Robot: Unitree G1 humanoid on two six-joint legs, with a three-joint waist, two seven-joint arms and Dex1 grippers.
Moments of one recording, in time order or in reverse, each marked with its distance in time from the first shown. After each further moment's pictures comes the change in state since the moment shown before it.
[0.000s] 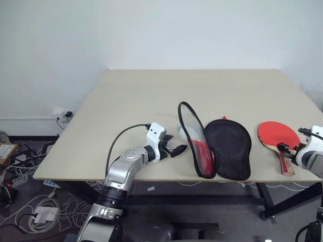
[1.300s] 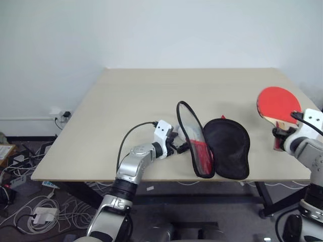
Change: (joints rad) left arm -0.095 -0.099 0.001 0.176 0.061 -0.093 -0.007; right arm -0.122 0.287 -0.053 -0.449 -0.012 0.222 -0.163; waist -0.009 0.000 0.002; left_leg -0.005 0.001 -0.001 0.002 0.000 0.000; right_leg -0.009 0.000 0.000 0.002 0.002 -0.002
